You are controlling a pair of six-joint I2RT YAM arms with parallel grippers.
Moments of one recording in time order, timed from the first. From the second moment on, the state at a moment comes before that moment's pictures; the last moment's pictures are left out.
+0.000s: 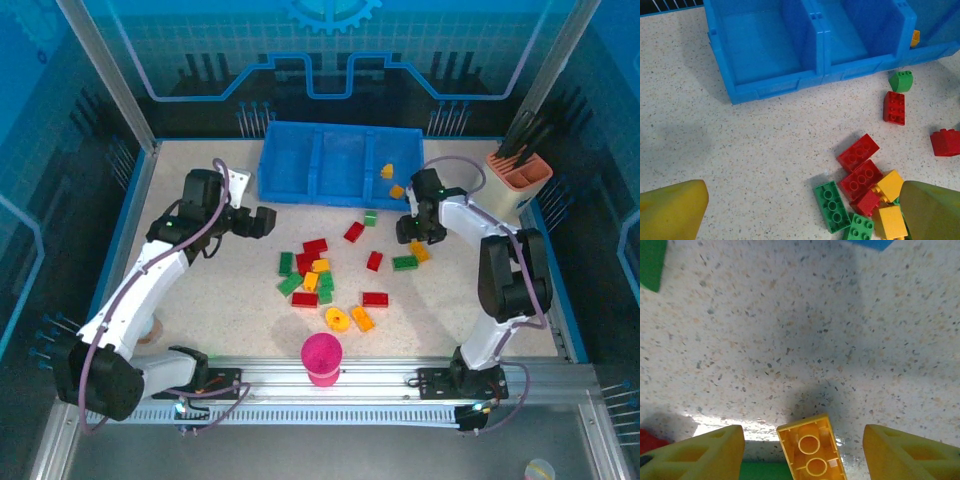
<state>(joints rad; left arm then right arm) -0.23 1.19 1.07 -0.57 0.16 -0.03 0.19 1.76 1.20 -0.73 0.05 0.07</state>
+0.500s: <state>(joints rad) -0.23 1.19 1.06 -0.57 0.16 -0.03 0.19 1.83 1.17 -0.75 0.08 0.07</state>
